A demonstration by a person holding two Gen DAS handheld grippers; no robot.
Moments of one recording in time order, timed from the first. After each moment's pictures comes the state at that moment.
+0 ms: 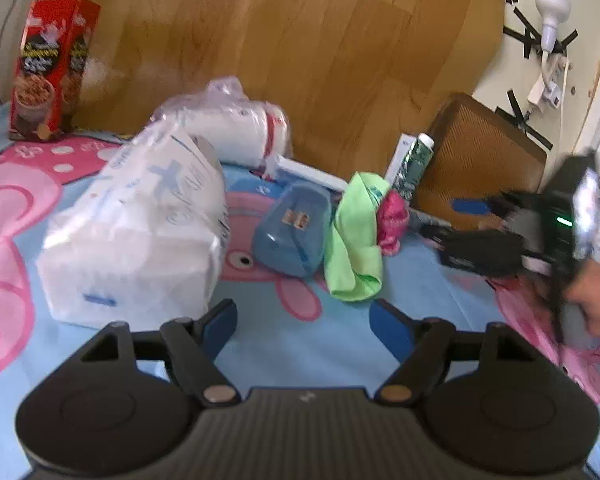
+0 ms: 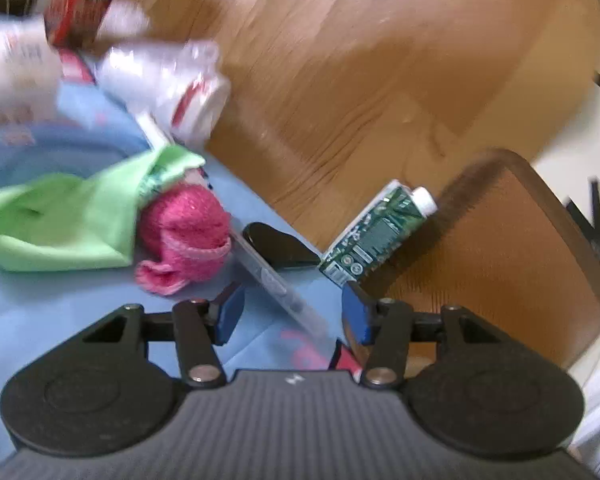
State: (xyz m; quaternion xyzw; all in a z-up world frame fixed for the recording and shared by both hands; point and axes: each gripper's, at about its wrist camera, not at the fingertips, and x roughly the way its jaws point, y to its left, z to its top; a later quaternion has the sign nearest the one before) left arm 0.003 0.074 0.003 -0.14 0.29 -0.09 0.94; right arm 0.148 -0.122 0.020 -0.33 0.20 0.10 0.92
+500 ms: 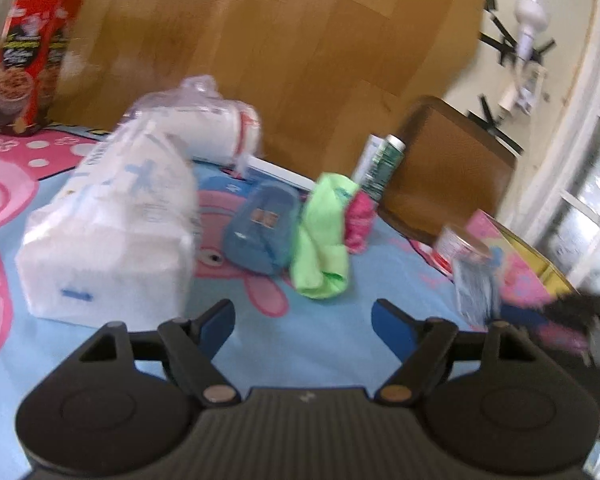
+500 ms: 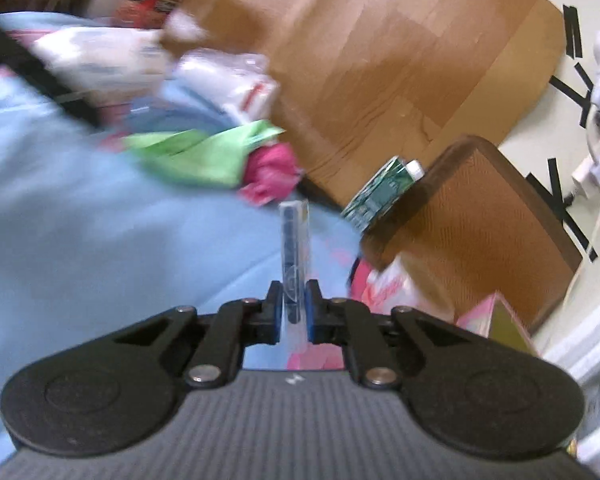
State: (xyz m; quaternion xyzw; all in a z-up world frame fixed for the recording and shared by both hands) left arm -0.002 0.074 0.009 -0.16 0.28 -0.14 0.94; right arm -0.028 -0.156 0.012 -0.32 0.19 0.14 0.92
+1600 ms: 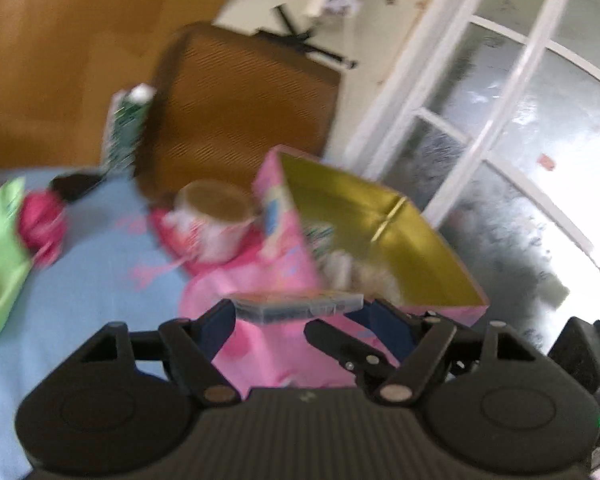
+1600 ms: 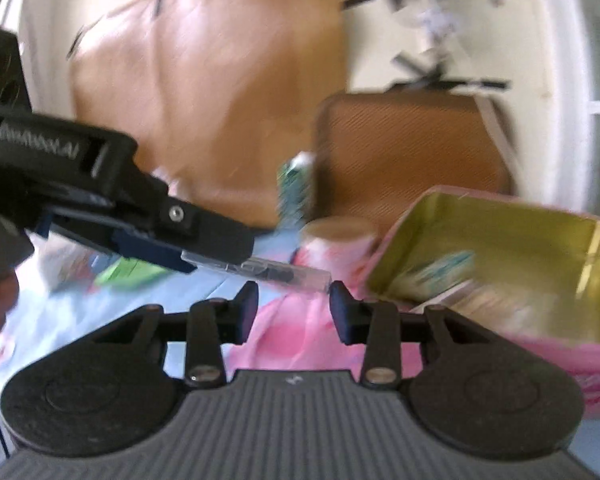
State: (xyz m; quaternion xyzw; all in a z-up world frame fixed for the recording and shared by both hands) left arm 0.029 -0.141 0.093 -0.10 0.34 -0.33 0.87; right arm -0.065 -0.259 0.044 0.03 0.13 0.08 0.99
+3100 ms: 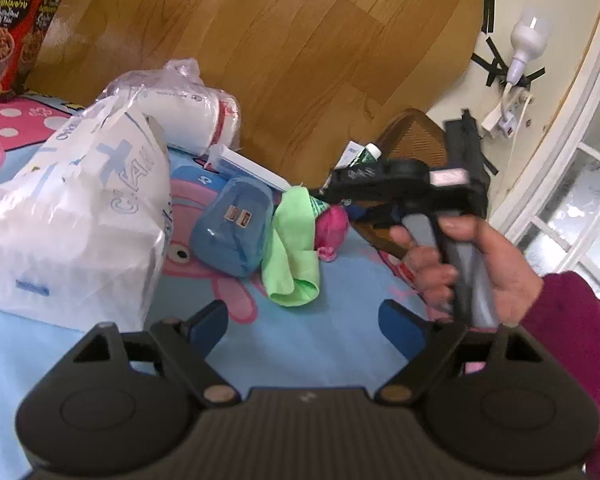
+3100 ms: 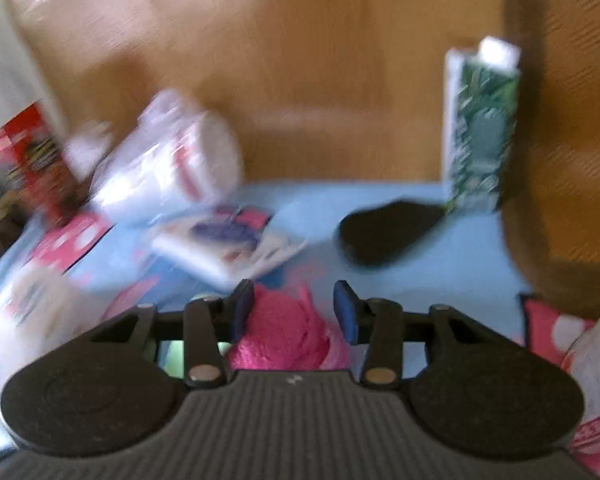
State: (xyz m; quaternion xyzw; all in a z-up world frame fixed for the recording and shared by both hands) left arm 0.007 0.081 0.000 -0.23 0.27 -0.19 0.92; right arm 0.222 -0.132 0.033 0.07 0.38 0.20 0.90
